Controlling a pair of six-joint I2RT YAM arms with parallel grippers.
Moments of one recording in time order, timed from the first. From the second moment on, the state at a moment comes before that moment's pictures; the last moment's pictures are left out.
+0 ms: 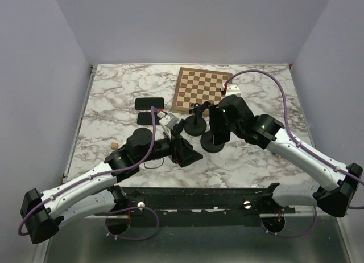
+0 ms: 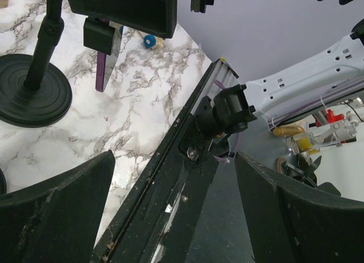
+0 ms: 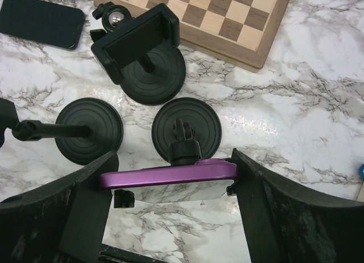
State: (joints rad) left arm -0.92 0.85 0.63 0.08 0.33 -0.66; right arm 0.84 1.24 1.23 -0.72 0.45 0.41
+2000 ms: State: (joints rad) left arm -0.98 1.35 0.81 0.37 0.04 -0.37; right arm 0.84 1.17 1.18 -0.68 0.42 0.40
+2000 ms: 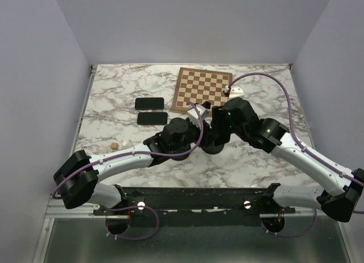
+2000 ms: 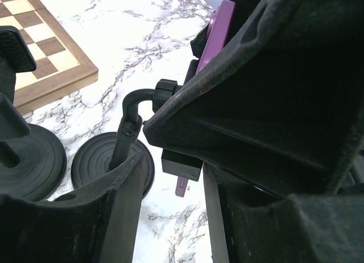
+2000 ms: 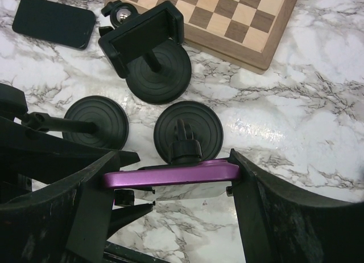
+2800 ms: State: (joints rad) left arm -0.97 1.35 0.79 0.42 0.06 -0.42; right arm 0.86 1.12 1.11 -0.60 0.49 0.37
